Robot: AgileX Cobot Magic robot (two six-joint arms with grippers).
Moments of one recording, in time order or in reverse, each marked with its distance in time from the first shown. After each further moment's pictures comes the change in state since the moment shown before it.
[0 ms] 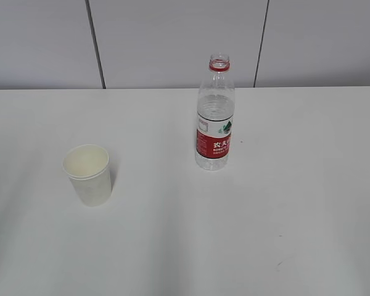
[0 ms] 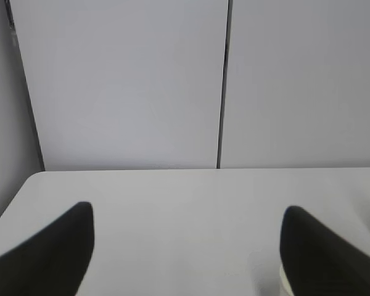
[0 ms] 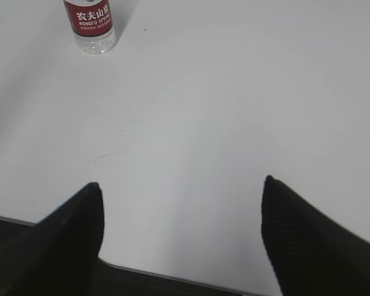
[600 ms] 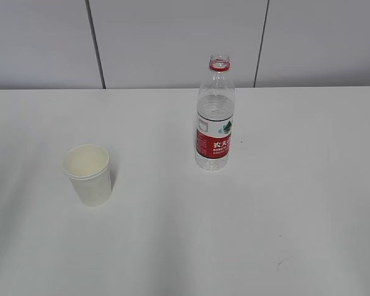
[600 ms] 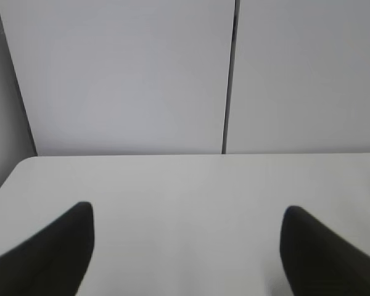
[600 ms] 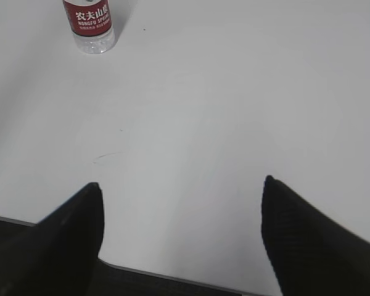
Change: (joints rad) left arm 0.000 0.334 0.001 0.001 -0.256 0.000; right arm 0.000 0.000 0.000 -0.002 0.000 0.002
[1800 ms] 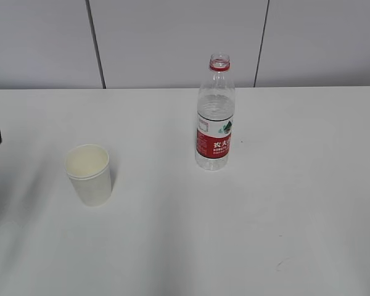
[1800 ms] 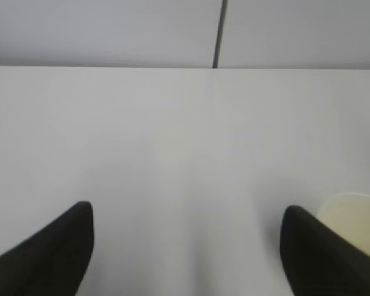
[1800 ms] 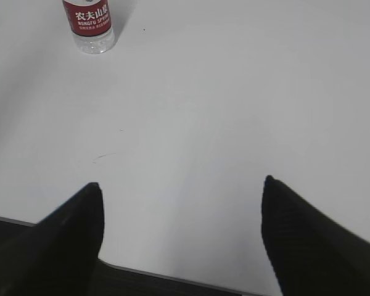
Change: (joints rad) left arm -0.045 0.550 0.041 0.000 -0.379 -0.046; right arm 0.000 0.000 0.000 0.000 0.000 0.000
